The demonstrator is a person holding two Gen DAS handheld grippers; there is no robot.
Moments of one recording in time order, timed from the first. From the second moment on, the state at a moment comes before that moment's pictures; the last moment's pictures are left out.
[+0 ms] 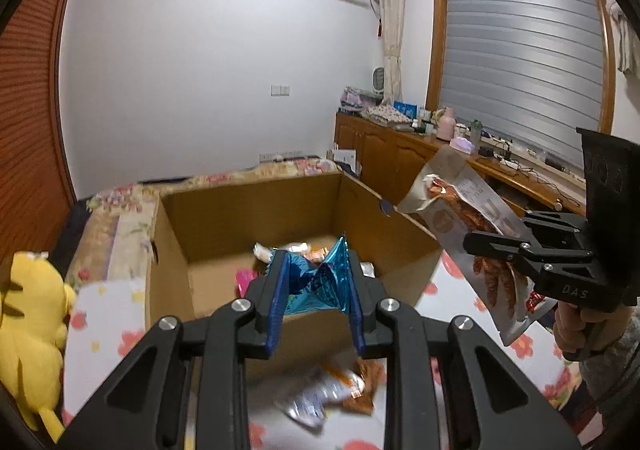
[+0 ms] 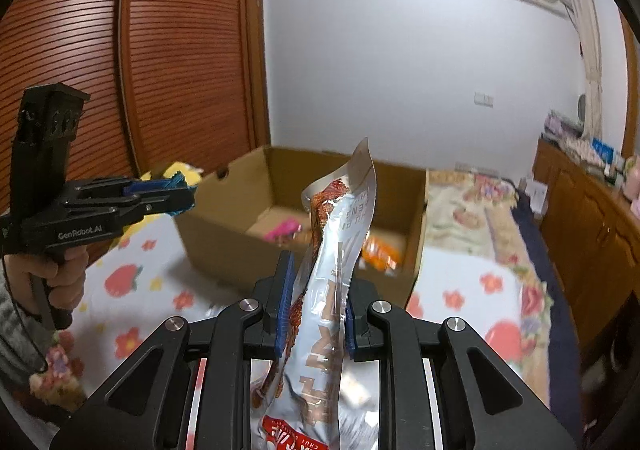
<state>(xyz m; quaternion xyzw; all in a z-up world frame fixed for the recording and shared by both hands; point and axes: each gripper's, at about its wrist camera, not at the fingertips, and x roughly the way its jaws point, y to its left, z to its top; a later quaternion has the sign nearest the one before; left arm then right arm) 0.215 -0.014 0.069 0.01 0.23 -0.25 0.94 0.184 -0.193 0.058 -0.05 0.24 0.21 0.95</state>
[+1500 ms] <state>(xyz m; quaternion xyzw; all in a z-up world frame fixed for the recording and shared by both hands) 0.328 -0.026 0.023 0.04 0.30 -0.21 0.93 0.328 -0.157 0.026 -0.10 0.28 0.16 0.94</state>
